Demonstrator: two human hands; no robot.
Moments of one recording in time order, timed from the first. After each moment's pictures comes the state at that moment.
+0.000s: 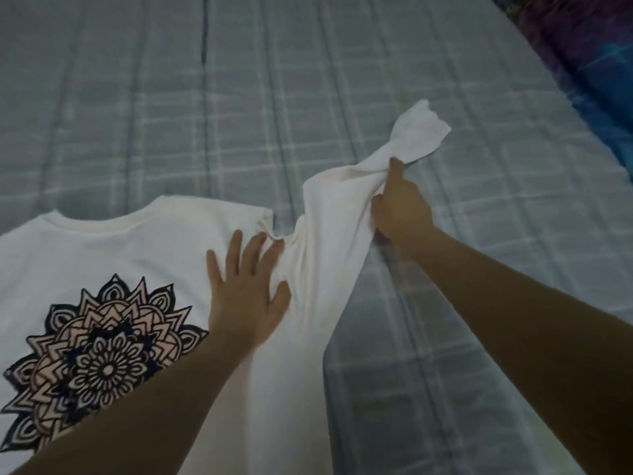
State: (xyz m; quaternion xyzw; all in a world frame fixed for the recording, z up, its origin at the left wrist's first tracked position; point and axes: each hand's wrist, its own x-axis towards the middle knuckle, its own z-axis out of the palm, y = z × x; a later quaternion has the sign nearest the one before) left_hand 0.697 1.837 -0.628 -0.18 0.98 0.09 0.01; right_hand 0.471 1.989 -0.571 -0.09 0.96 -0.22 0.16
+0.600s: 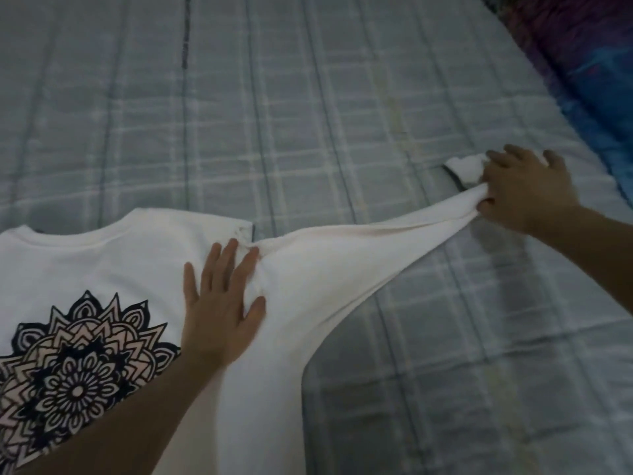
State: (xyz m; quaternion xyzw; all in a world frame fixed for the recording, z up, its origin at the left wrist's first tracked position) left_hand 0.697 1.831 -0.628 -0.17 0.98 0.13 0.00; right_hand 0.361 2.142 -0.524 -0.29 0.94 0.17 0.03
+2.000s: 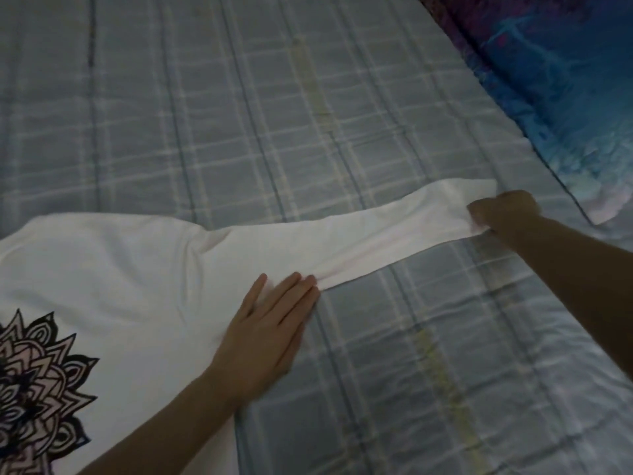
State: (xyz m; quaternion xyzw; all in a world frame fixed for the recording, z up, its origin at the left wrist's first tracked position) left_hand 0.665 1.968 -0.613 0.12 0.99 0.10 -0.06; right_hand 0.376 2.249 -0.565 0.29 0.92 -0.23 0.12
